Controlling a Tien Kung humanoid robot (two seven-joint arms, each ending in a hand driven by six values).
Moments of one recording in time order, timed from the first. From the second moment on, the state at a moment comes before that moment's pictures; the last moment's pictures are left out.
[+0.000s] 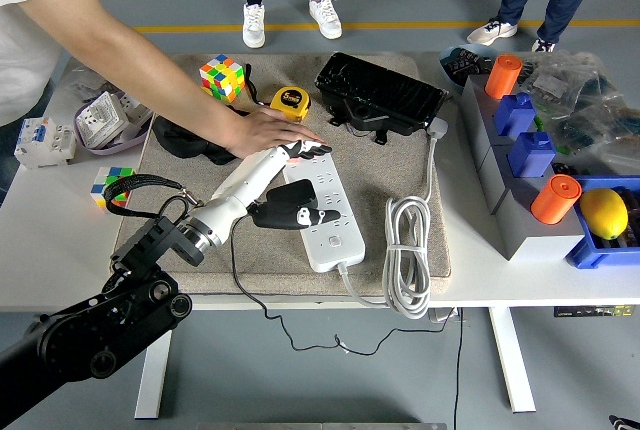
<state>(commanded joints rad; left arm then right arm) -0.44 0.21 -0.72 -1.23 1.69 0.33 -0.13 -0.01 -0.30 0.85 0.41 -0.48 -0.12 0.19</state>
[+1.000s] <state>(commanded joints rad) -0.49 0.16 -0.68 -1.05 1.83 0.40 0.01 -0.02 -0.30 0.85 0.41 -0.48 -0.12 0.19</state>
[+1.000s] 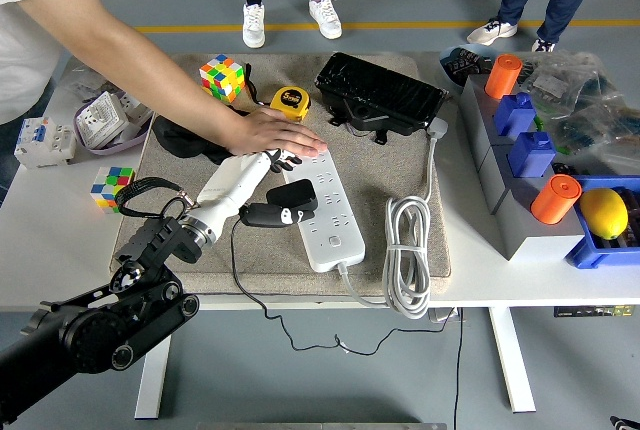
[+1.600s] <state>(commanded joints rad) -0.53 0.15 -0.65 -1.01 1.86 0.39 0.04 -0.02 -0.30 0.86 0.41 -0.48 -0.12 0.19</state>
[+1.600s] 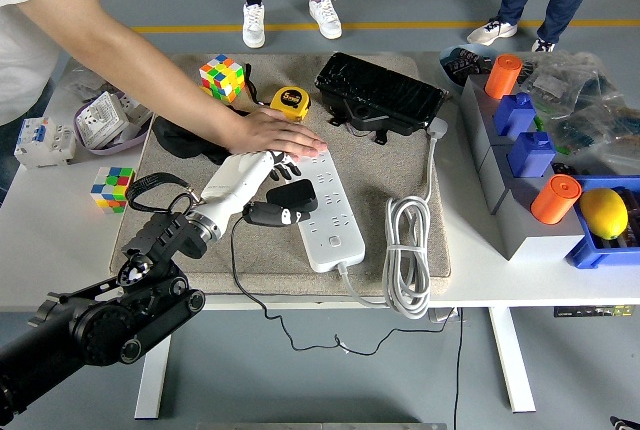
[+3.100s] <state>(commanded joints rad) -0.52 0.16 -0.70 -1.03 1.60 0.40 -0.06 -0.02 -0.30 0.86 0.42 -0.49 -0.12 0.19</state>
